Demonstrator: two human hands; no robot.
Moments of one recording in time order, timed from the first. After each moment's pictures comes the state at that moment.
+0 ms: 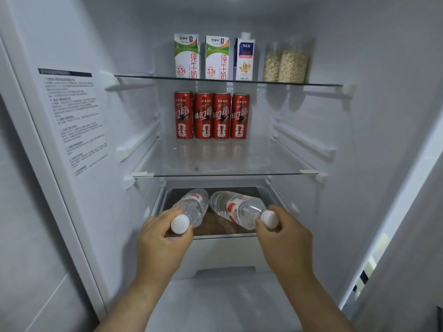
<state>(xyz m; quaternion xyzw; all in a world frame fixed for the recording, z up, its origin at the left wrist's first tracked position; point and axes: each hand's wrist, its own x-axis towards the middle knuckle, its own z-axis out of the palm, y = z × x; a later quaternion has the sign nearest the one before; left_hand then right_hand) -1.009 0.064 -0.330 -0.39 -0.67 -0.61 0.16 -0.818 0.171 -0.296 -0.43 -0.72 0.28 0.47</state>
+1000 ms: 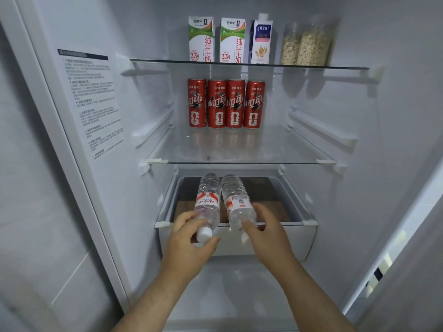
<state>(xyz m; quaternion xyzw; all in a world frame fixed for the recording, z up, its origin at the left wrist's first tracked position) -0.997 0.057 -0.363 -0.44 -0.70 -0.56 0.00 -0.856 0.172 -0.330 -0.39 -0.72 0.48 0.33</state>
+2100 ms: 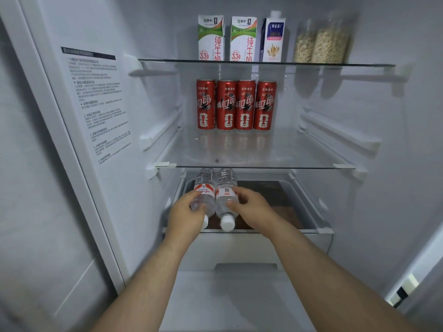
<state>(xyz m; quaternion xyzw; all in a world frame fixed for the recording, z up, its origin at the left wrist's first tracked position) -1.051 0.104 -0.327 -0.31 -0.73 -0.60 -0.09 -0.936 0.242 -0.322 -0.30 -0.78 0.52 0.20</state>
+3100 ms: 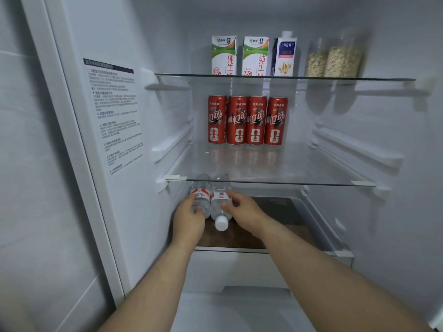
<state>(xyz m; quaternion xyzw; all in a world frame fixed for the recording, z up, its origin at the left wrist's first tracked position) -1.097 0.142 -0.339 -0.24 -0.74 -0.62 -0.07 -0.997 0.255 -0.322 -0.26 -0.81 0.50 0.20</state>
